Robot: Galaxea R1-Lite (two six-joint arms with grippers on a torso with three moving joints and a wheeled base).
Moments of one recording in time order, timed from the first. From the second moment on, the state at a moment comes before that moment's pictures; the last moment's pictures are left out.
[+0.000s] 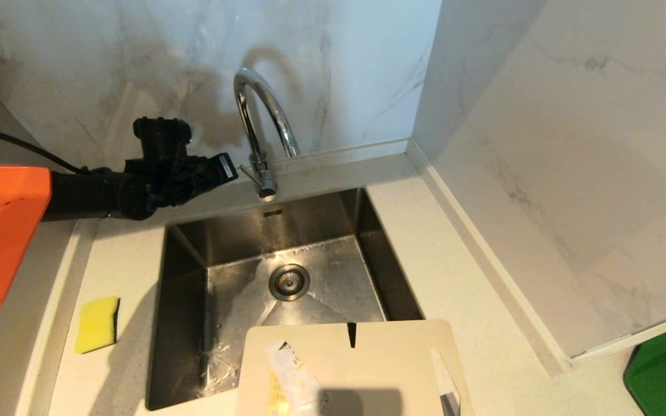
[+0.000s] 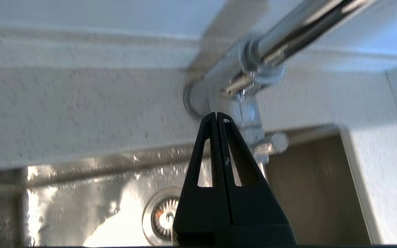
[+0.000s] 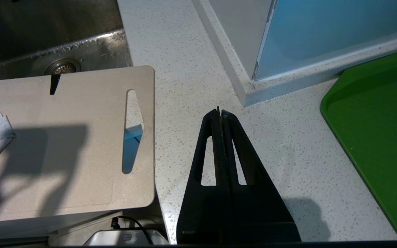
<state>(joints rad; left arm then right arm) -0.24 2.30 -1.89 -0.25 0.05 -0.42 -0.01 0.00 0.00 0.00 -0.02 0.05</state>
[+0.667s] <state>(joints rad) -0.26 2.32 -1.94 -0.30 0.10 -0.43 -0.01 0.00 0.00 0.00 -0.02 0.05</state>
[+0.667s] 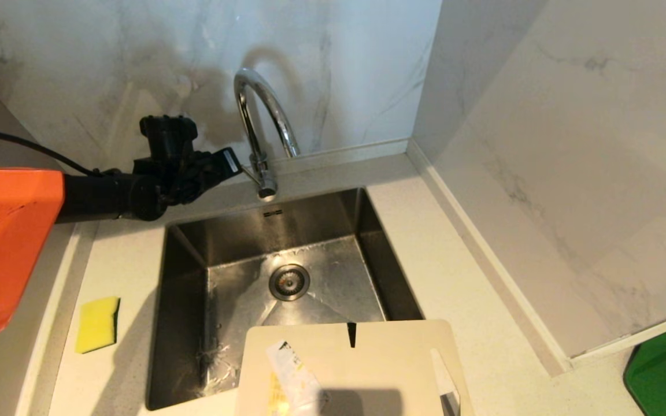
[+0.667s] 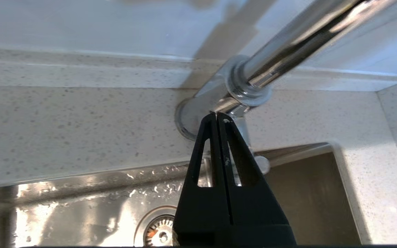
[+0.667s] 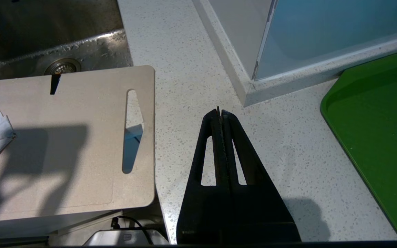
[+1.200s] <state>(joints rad) -0.26 2.33 -1.95 -0.30 0.09 -0.49 -0.01 0.00 0.00 0.00 -0.02 0.05</state>
